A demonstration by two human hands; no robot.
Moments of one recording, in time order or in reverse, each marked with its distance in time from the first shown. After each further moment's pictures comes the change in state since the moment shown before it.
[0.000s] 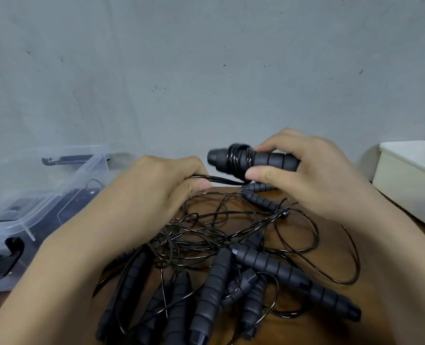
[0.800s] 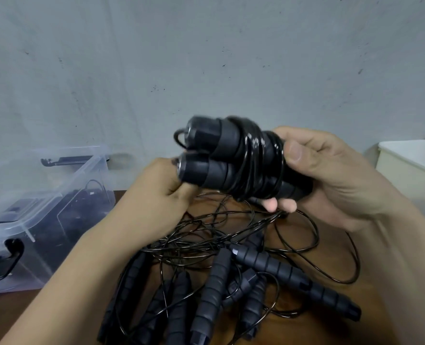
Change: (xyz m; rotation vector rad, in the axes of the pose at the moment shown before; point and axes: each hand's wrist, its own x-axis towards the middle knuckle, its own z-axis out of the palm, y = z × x) left_hand 0.007 -0.002 0.027 -0.296 0.155 -0.027; right_hand -0.007 -0.013 -0.005 1.162 -0.371 -0.041
